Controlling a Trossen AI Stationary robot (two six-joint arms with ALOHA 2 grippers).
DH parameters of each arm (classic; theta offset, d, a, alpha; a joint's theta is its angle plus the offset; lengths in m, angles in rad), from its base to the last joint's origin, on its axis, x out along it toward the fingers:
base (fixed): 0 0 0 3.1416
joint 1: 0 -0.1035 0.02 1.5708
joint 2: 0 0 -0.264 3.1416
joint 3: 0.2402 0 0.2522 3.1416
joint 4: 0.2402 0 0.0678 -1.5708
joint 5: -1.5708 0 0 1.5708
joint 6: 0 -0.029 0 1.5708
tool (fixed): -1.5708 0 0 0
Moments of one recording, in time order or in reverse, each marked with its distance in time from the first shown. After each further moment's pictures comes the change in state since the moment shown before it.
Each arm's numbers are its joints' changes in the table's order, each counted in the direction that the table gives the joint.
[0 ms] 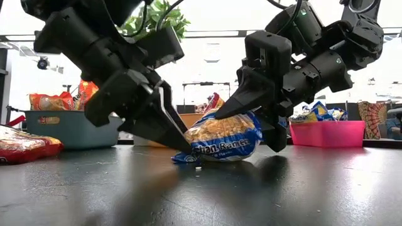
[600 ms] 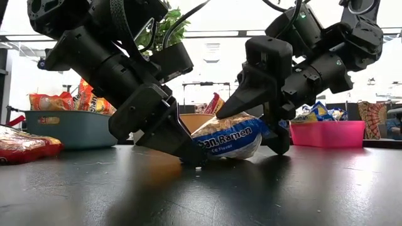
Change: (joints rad) left arm -0.022 0.088 0.005 -0.090 0.005 0.071; right arm -0.001 0.006 -0.002 0.009 -0.019 -0.017
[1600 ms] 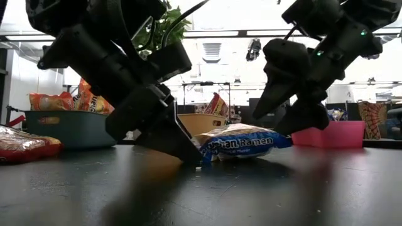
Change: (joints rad) left arm 0.008 -0.020 0.002 0.032 -0.016 -0.005; right arm -0.048 -0.311 -0.014 0.599 0.268 -0.120
